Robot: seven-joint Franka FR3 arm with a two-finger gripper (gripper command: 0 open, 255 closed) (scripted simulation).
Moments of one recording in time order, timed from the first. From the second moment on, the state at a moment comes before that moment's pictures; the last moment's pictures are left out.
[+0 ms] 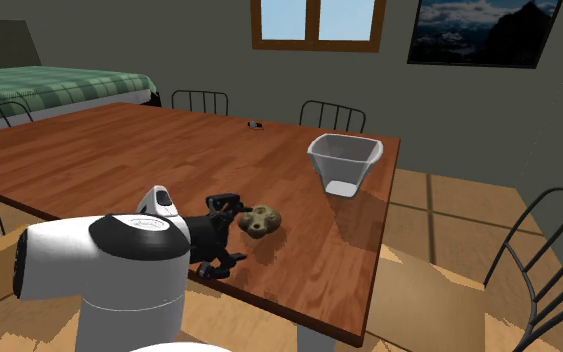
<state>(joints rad) -0.03 -0.91 0.36 -2.83 -0.92 2.06 0.00</state>
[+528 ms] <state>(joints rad) -0.09 -0.87 0.32 -2.85 -1.05 2.17 0.04</state>
